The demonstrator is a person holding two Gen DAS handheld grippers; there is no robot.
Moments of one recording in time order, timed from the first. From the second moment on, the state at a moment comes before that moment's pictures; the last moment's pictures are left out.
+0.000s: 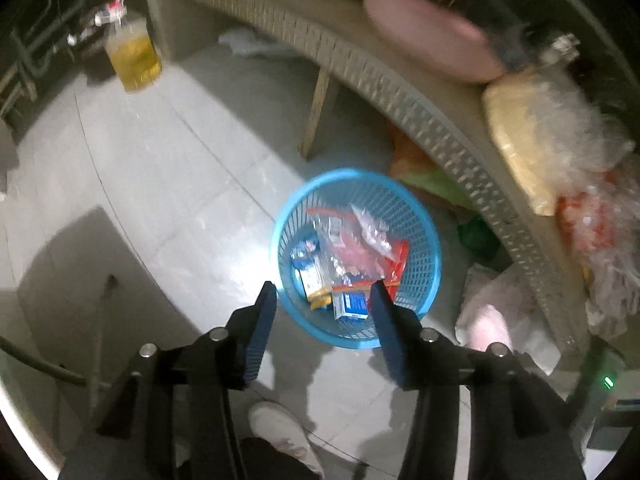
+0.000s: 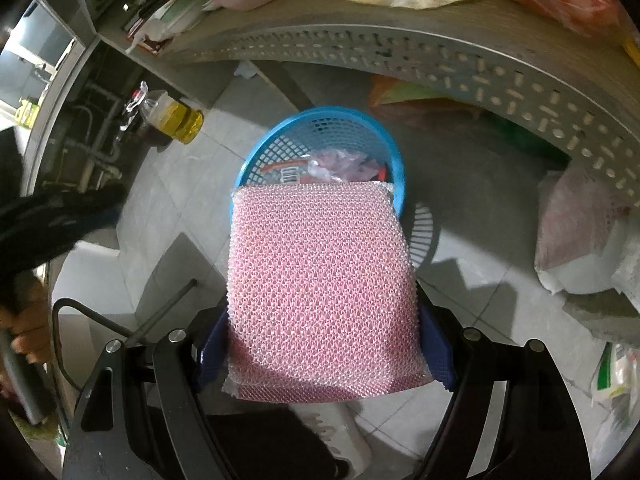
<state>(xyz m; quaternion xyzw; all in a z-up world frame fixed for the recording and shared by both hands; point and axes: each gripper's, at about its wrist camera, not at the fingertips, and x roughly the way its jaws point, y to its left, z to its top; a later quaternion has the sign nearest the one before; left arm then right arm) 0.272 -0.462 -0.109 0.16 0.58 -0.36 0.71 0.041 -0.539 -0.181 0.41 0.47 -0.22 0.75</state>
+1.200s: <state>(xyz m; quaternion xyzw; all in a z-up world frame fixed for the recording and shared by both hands) 0.163 -0.064 0.042 0.06 0.34 -0.25 0.90 0.054 -0.471 -0.110 0.28 0.43 -0.17 0.84</state>
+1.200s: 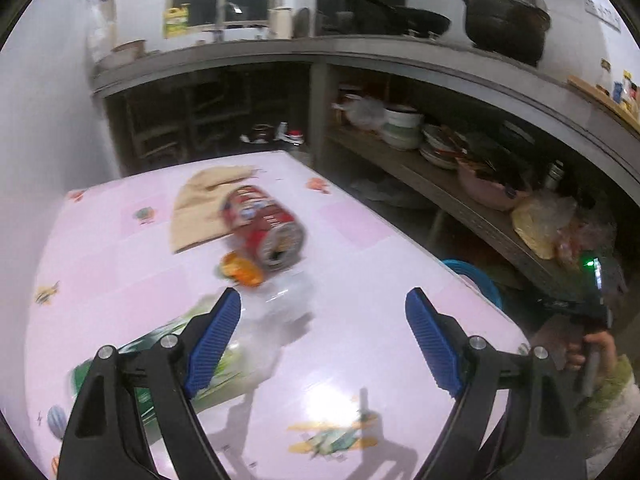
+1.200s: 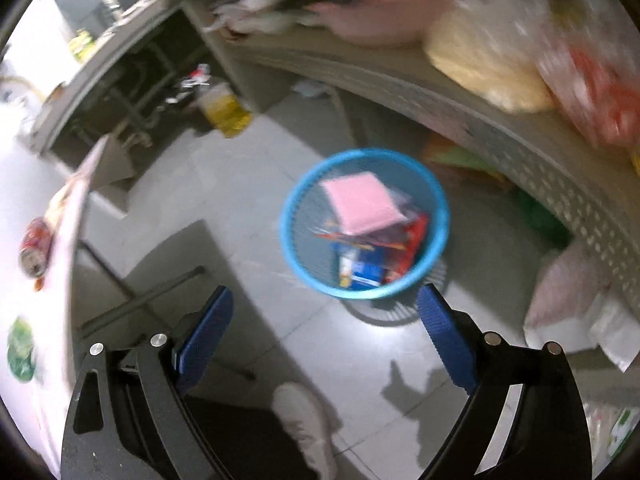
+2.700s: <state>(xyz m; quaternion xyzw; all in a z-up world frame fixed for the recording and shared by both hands) 0.158 0.110 0.014 -0.17 0.34 -0.09 0.92 0.178 -0.212 0.011 0.21 0.43 0.19 0.86</state>
